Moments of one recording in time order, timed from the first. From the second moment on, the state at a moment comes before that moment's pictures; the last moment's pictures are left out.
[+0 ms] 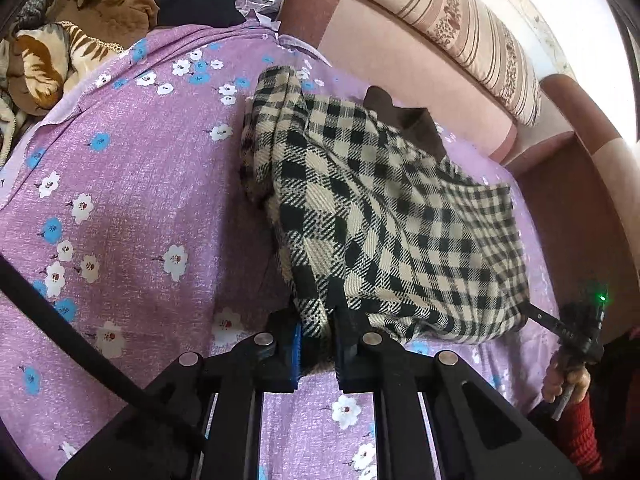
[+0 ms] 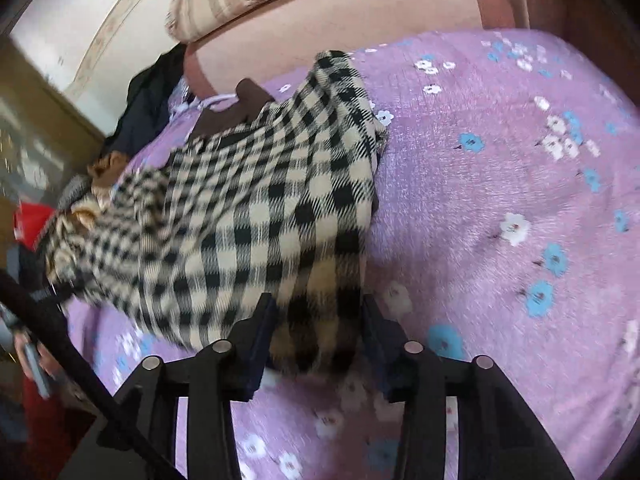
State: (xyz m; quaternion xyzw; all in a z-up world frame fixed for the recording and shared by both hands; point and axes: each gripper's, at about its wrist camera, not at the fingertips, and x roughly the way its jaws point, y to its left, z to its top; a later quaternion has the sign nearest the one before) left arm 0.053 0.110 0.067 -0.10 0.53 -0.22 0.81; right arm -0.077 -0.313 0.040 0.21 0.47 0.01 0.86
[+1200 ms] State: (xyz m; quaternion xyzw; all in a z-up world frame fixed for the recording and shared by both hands) left arm 0.022 0.171 0.091 -0.07 0.51 -0.17 0.84; right arm -0.150 -0.307 0.097 0.12 0.41 -0.03 0.90
